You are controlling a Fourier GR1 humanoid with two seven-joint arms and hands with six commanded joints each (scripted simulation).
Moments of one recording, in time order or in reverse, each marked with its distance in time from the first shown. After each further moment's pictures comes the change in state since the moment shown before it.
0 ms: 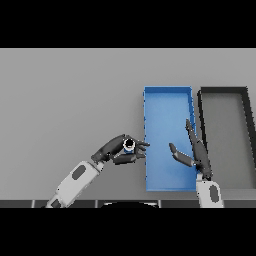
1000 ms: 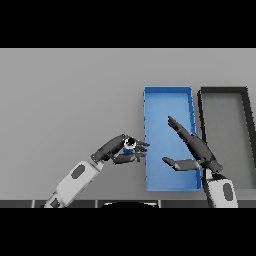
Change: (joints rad) left arm -0.010 0.013 -0.007 0.011 -0.001 -0.001 0.010; right arm -0.102 -0.170 0.053 -0.307 -0.341 0.273 0.215
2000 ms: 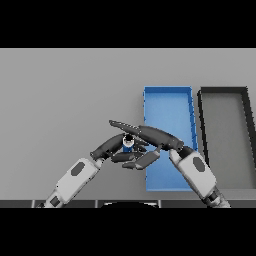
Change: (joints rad) left arm -0.023 0.008 0.012 0.035 0.047 -0.056 -0.022; right arm -0.491 0.082 0.250 0.128 -0.070 0.145 0.295
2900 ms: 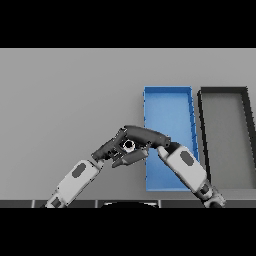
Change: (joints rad) left arm 0.015 -0.020 0.005 -0.017 -0.051 0.004 0.035; right arm -0.096 0.056 0.066 0.108 -0.017 0.011 -0.139
